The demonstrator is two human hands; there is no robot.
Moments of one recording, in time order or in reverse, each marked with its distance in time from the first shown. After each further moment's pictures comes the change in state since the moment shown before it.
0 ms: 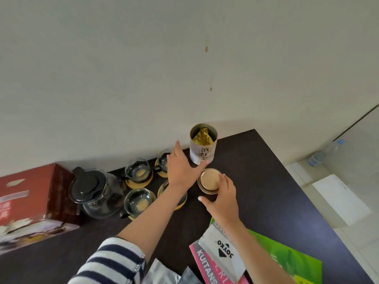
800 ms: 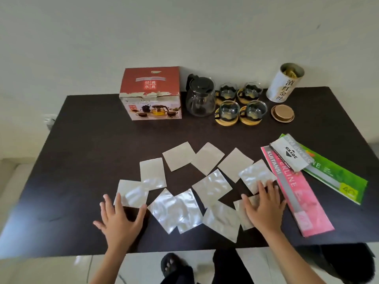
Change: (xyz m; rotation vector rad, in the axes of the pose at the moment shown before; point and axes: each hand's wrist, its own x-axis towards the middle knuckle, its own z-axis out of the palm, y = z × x) left_hand -0.464 -0.345 -0.214 0.280 0.201 -0.630; right_hand -0.318 0.033 0.056 -0.396 -0.069 -0.136
